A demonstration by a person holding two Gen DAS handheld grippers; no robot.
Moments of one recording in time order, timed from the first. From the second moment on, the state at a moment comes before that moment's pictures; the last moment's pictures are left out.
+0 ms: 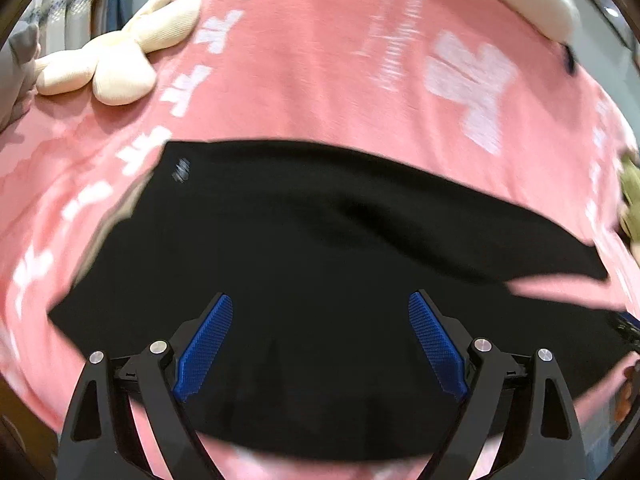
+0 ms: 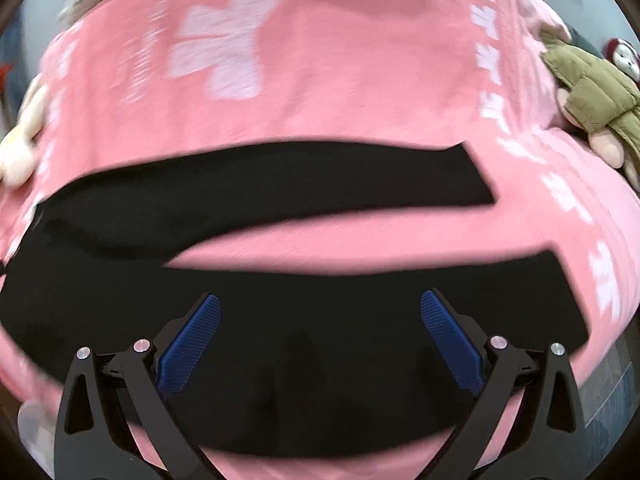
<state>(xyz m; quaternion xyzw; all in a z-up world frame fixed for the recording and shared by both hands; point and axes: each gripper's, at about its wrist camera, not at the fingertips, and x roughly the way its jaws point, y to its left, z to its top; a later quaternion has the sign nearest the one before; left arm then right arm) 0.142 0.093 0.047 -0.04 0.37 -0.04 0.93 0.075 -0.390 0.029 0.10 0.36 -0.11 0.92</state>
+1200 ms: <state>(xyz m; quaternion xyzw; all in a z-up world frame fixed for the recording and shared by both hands) 0.237 0.230 0.136 -0.15 0.35 -0.04 0.93 0.081 -0.506 0.107 0.13 0.27 -0.08 0.95</state>
